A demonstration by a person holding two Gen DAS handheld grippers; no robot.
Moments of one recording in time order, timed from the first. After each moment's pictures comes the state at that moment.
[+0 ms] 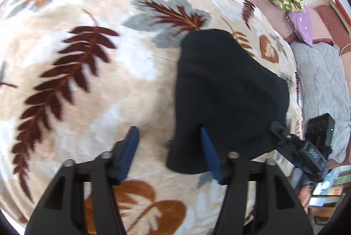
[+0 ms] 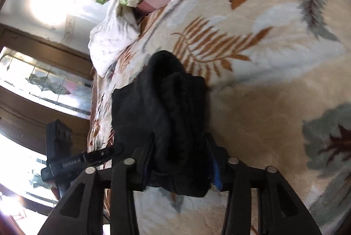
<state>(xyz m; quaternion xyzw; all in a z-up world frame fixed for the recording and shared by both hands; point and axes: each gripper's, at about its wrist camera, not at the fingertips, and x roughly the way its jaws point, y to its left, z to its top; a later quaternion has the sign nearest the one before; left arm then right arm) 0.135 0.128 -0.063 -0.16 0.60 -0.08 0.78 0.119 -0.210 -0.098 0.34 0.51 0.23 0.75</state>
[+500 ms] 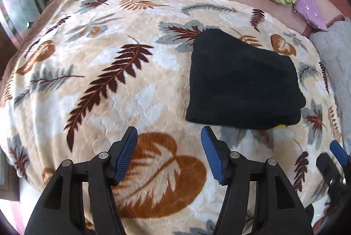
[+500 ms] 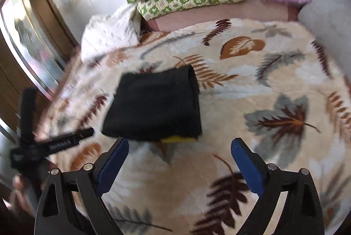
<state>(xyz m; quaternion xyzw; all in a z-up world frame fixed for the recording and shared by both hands) 0.050 0.093 -0.028 -0.03 0.51 0.05 0.86 0.006 -0.171 0.000 0.09 0.44 0.11 0.89</state>
